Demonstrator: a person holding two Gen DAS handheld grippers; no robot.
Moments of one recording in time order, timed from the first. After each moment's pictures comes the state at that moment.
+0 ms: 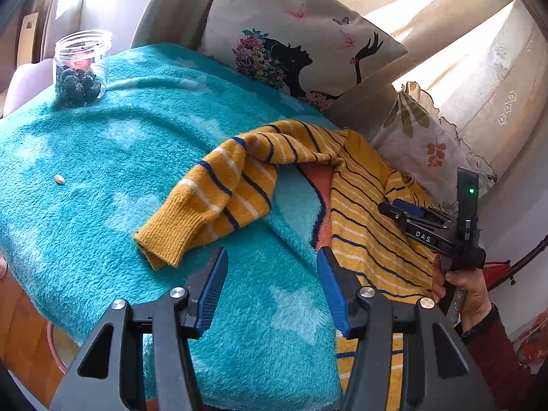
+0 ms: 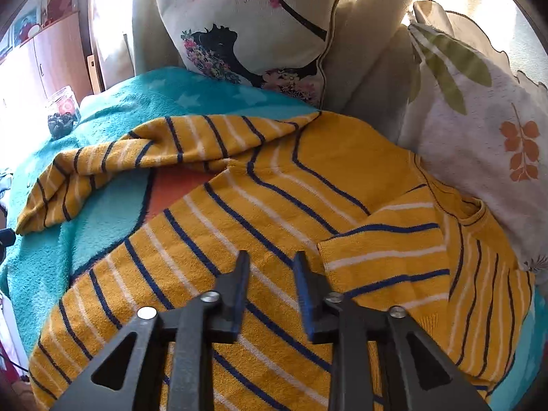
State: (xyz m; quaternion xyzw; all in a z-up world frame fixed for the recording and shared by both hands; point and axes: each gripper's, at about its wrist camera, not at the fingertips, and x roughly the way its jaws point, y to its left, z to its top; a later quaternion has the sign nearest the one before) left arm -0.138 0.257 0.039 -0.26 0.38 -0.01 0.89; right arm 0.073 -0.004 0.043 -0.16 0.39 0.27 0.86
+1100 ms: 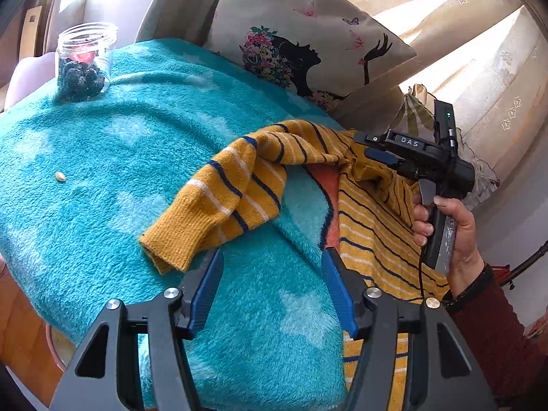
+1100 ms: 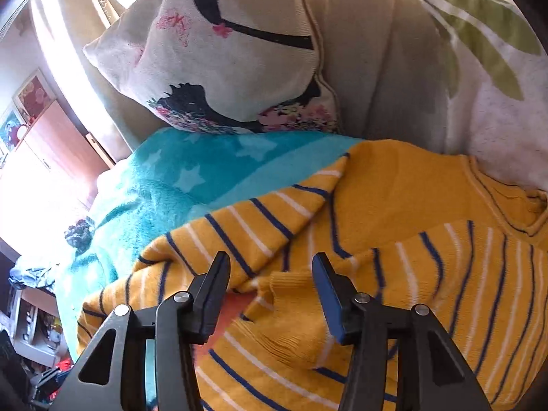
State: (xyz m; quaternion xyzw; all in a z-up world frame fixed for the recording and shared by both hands) left arm -0.135 0.267 0.038 -0.26 0.39 0.00 0.88; right arm 0.155 0.046 0.059 0.04 0.44 0.32 0.84
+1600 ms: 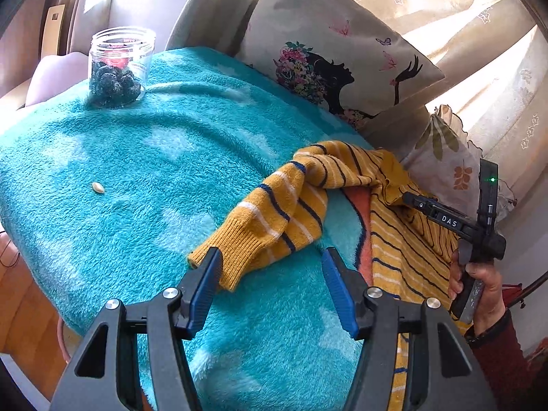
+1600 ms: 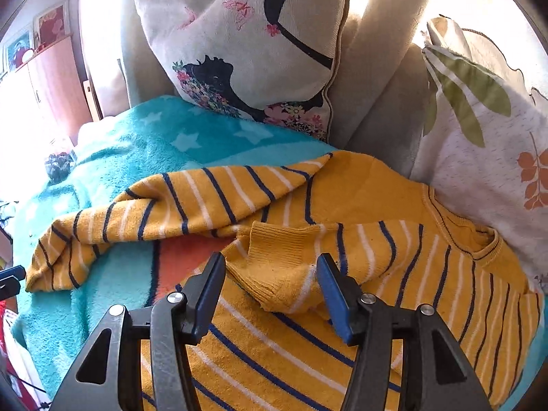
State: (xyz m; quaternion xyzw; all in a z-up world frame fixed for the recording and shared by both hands) left arm -0.138 0.289 0.041 -0.27 0.38 0.04 0.88; right arm 0.101 0.031 0.058 -0.11 0.40 0.28 0.87
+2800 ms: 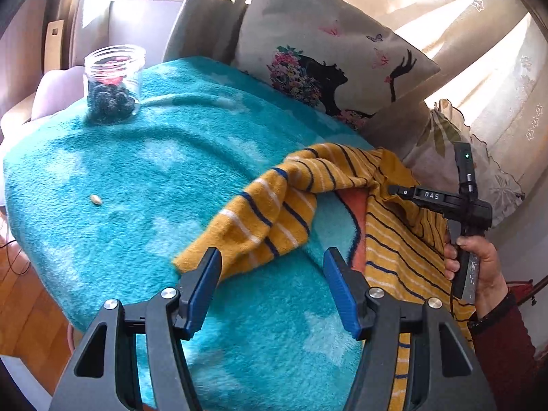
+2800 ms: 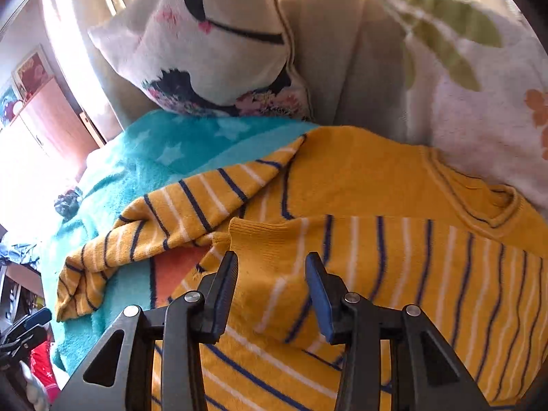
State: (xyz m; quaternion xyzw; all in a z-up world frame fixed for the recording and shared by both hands) left arm -0.132 0.276 0.051 -0.24 0.38 0.07 0.89; right arm 0.158 0.032 0.041 -0.04 0.48 0.28 0.83
